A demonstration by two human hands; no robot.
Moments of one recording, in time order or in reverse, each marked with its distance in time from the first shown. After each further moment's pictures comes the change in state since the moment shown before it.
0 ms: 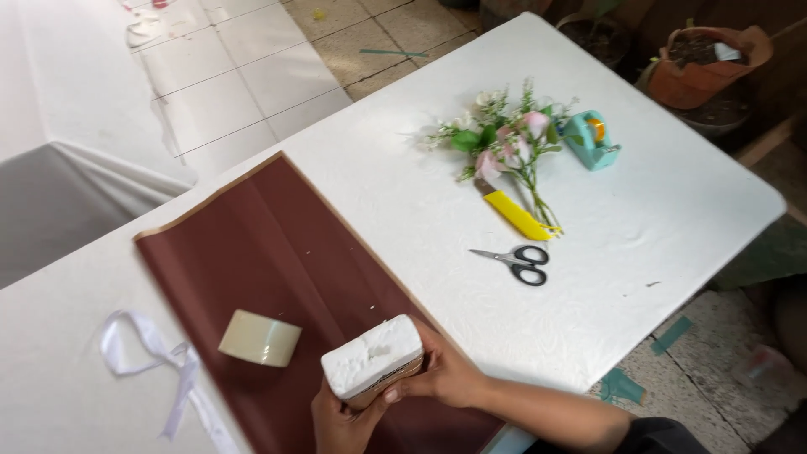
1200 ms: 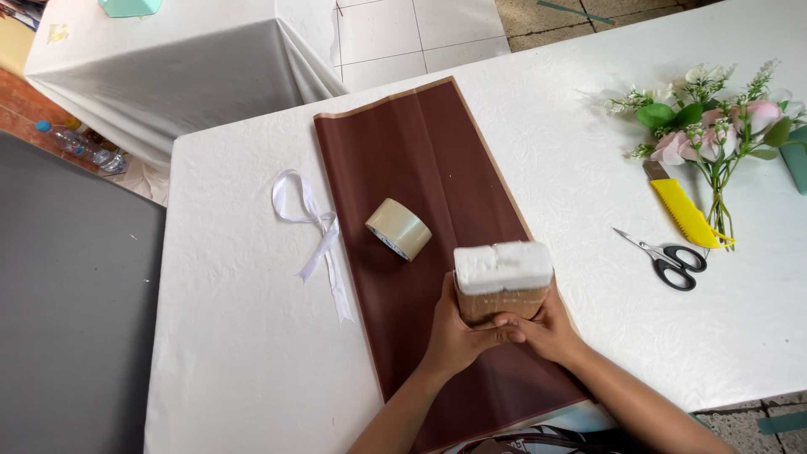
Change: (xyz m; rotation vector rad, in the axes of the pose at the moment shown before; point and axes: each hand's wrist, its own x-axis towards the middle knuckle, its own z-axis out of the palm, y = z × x) left_hand -0.019 0.049 -0.004 -0.244 -0.120 0.241; right_hand 0.006 0.054 0.000 -0.443 0.144 -0.227
